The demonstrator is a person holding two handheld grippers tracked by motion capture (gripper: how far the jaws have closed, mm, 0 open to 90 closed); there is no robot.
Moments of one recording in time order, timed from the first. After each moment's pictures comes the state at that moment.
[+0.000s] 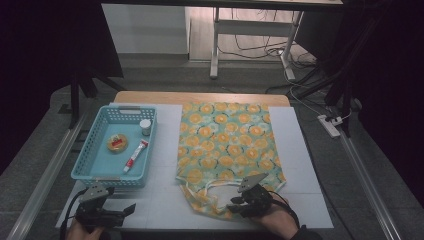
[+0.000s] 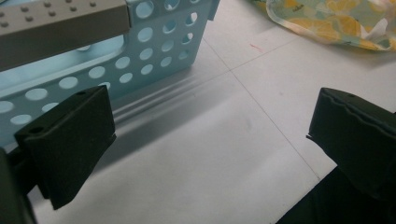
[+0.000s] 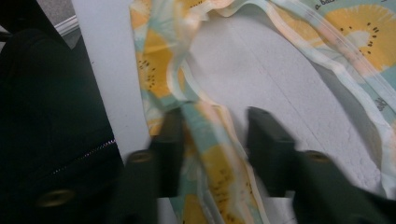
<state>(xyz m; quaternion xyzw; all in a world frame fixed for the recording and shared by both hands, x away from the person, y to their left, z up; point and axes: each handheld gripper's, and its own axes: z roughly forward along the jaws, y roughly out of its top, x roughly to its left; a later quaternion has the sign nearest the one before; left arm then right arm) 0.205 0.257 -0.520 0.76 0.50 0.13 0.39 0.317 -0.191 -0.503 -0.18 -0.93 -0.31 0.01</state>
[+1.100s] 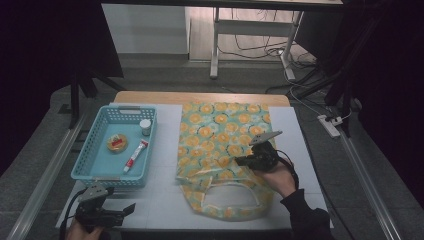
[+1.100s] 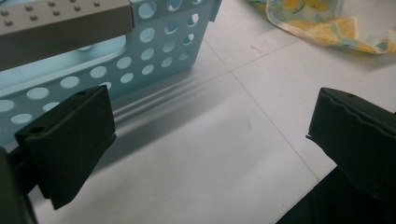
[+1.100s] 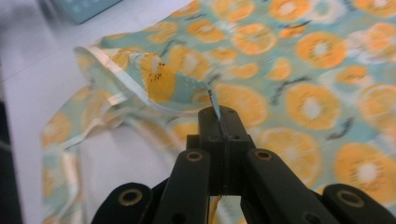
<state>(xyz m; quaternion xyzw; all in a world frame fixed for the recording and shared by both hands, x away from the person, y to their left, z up) 0.206 0.258 -0.520 0.76 0.51 0.13 0.39 0.417 -0.199 -0.454 -0.25 -0.89 -0.37 -0.03</state>
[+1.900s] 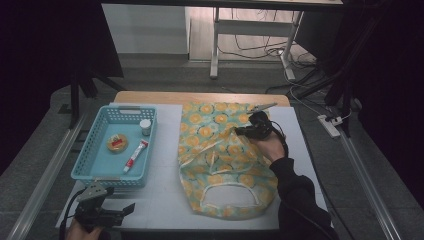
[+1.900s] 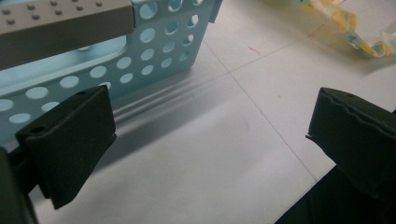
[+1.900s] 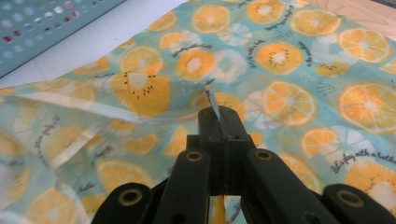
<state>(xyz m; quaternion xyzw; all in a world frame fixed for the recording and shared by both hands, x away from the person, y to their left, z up) 0.206 0.260 -0.521 0.76 0.51 0.13 0.40 0.519 -0.186 -0.454 -0.30 -0.87 -0.38 -0.07</state>
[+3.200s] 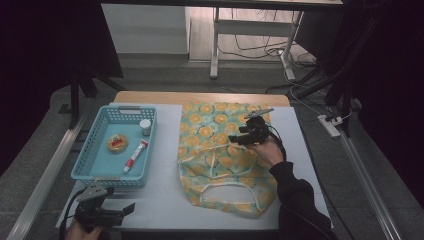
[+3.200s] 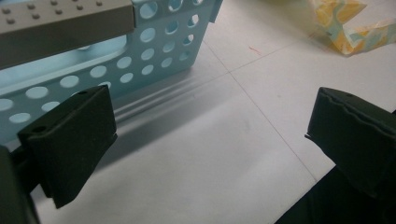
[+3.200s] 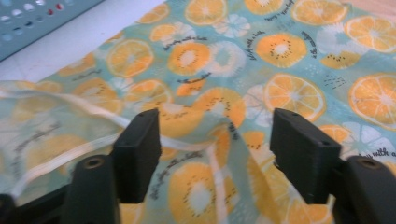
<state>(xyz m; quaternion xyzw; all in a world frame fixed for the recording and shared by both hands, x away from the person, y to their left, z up) 0.206 0.259 -0.521 0.76 0.51 0.13 0.39 0.512 -0.182 -0.474 -0.30 -0.87 -0.39 -0.07</state>
